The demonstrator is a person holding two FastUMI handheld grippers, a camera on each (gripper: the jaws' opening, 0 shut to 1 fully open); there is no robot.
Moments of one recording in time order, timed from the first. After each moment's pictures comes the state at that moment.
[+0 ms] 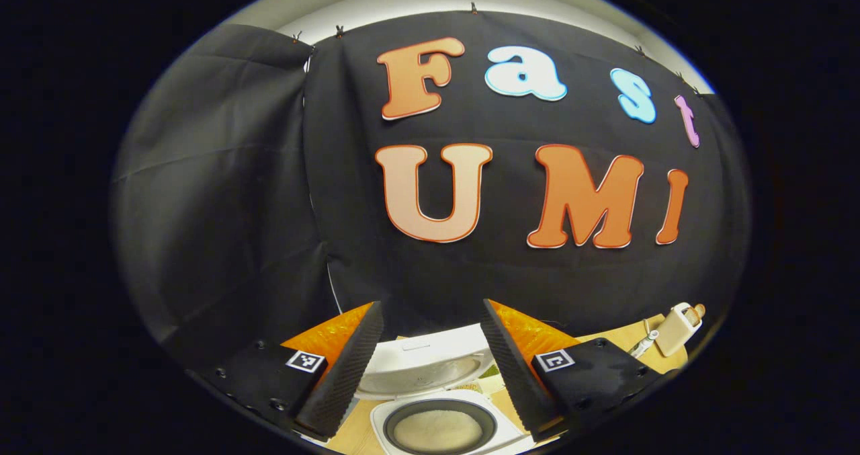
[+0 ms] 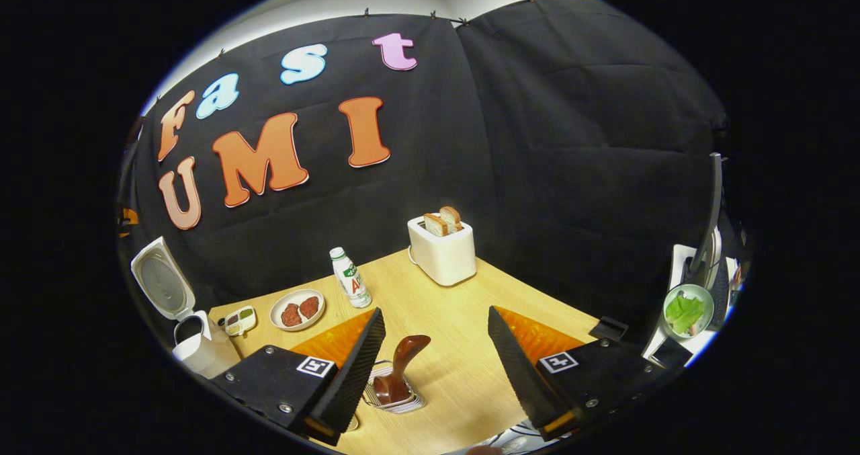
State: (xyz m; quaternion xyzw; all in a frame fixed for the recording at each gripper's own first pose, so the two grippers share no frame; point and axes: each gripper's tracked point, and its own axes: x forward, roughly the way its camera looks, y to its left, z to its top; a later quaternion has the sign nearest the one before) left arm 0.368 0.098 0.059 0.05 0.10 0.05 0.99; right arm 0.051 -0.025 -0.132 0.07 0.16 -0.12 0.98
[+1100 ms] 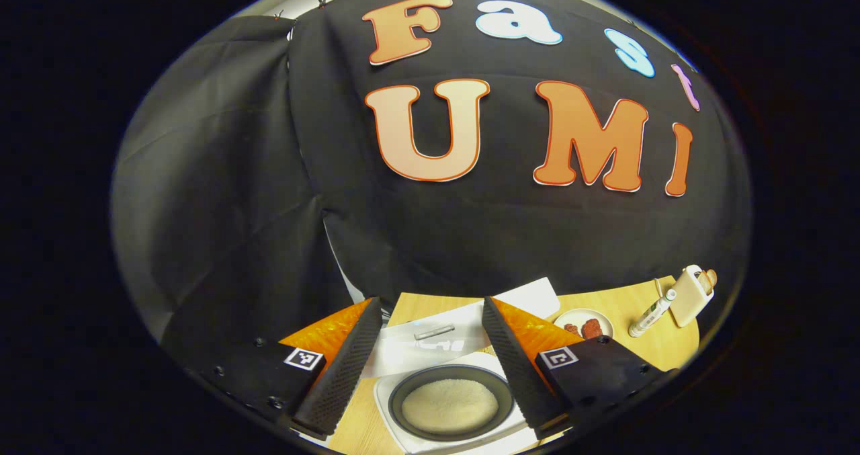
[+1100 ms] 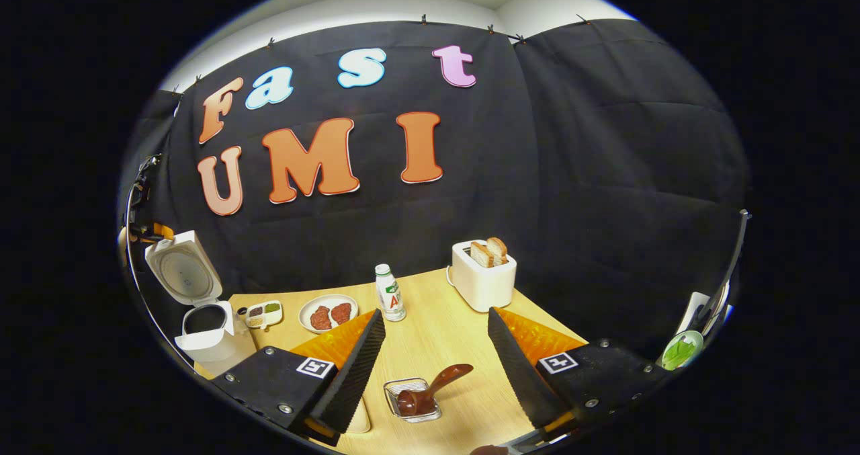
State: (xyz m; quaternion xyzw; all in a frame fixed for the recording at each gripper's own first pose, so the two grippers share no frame) left arm 0.345 0.100 -0.021 0.07 0.18 0.06 0.98; right arm 0.058 0.042 -0.084 0.02 0.13 -0.02 0.99
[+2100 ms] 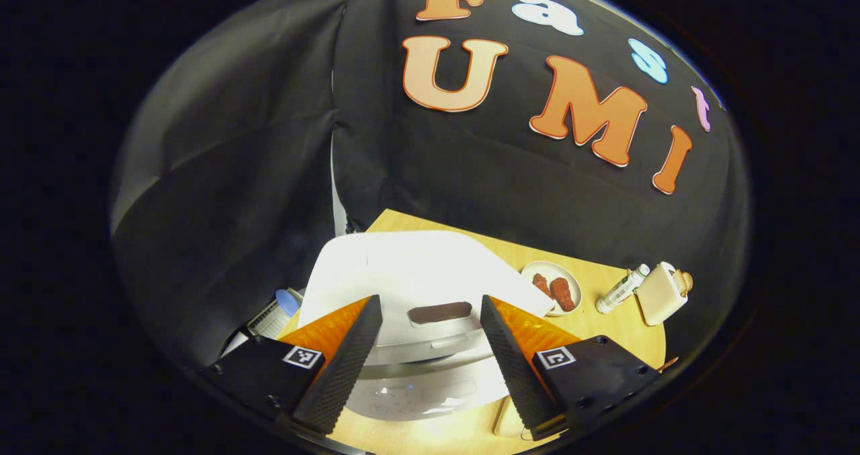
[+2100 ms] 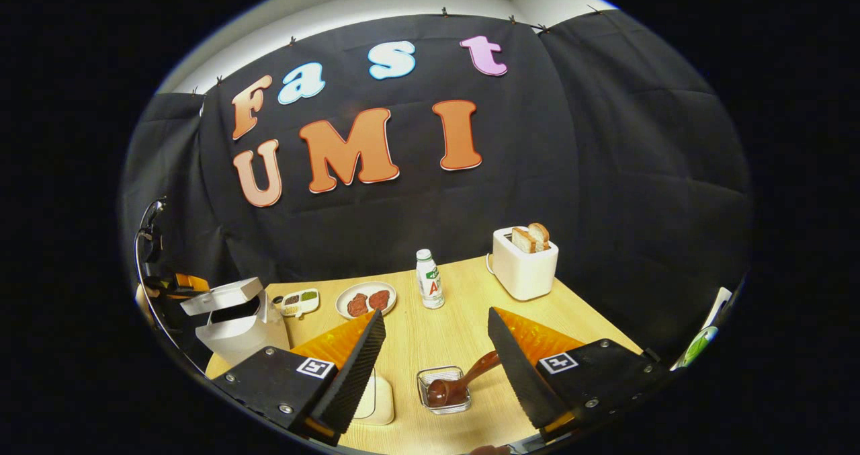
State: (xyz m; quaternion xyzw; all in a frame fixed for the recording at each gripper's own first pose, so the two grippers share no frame) left arm 0.193 0.071 -0.183 -0.05 0.26 0.07 0.96; right arm 0.047 0.071 -0.113 0.03 0.15 0.07 0.99
